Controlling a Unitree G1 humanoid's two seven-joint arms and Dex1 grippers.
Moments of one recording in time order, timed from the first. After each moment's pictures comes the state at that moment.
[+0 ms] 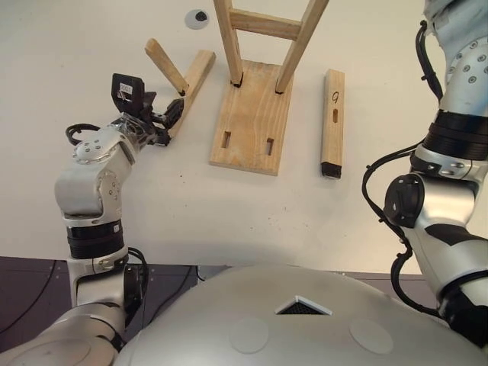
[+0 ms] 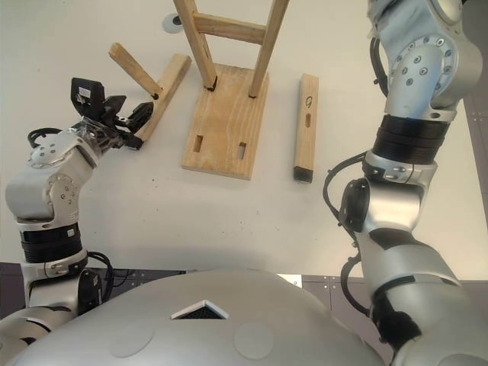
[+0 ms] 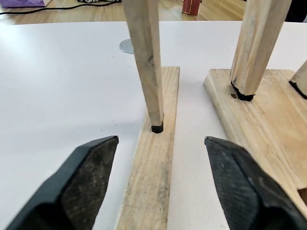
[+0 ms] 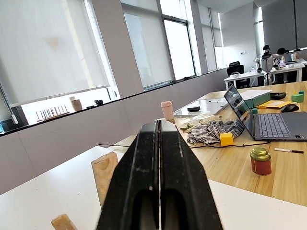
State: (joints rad) left arm -0.09 0.43 0.16 -0.28 -0.35 0.85 -0.34; right arm -0.75 -0.29 -0.23 0.07 0.63 0.60 0.41
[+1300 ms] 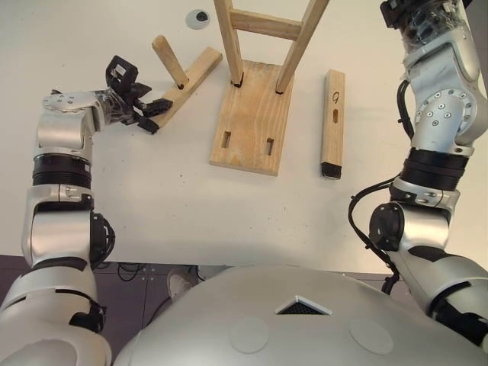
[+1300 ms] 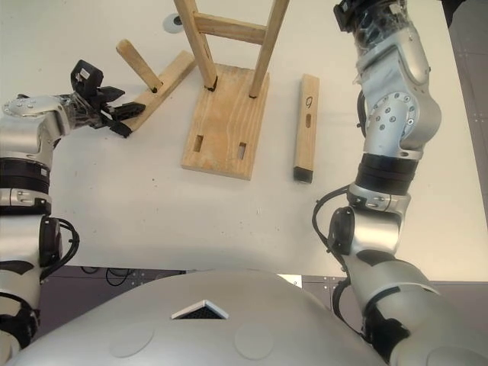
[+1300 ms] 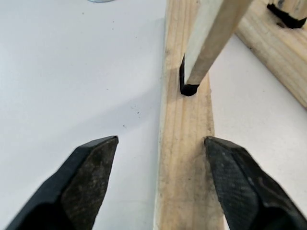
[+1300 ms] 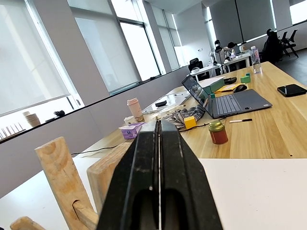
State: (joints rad) left arm -0.50 0.62 -0.06 0.60 -0.14 0.42 -0.85; right arm -0.55 -0.21 -0.27 0.04 0.58 0.47 0.31
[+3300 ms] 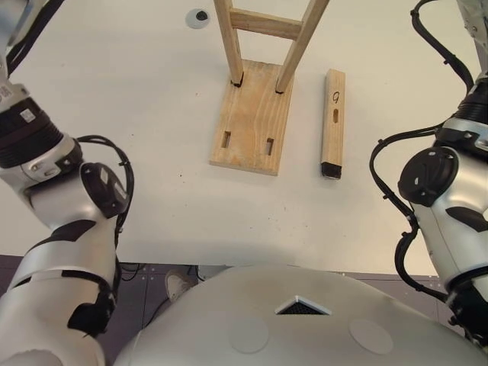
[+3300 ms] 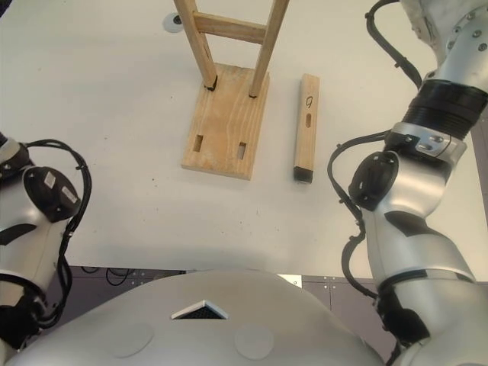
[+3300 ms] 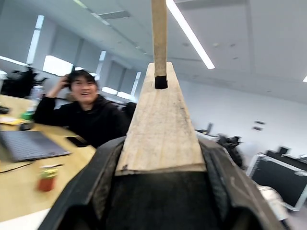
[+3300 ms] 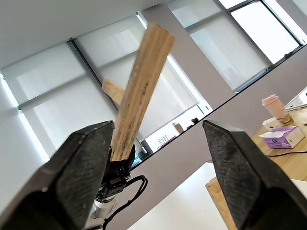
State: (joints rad) left arm -0.84 0.41 0.42 -0.07 -1.11 1.00 -0.41; right arm -0.91 -0.33 -0.48 0.35 1.10 0.95 0.64
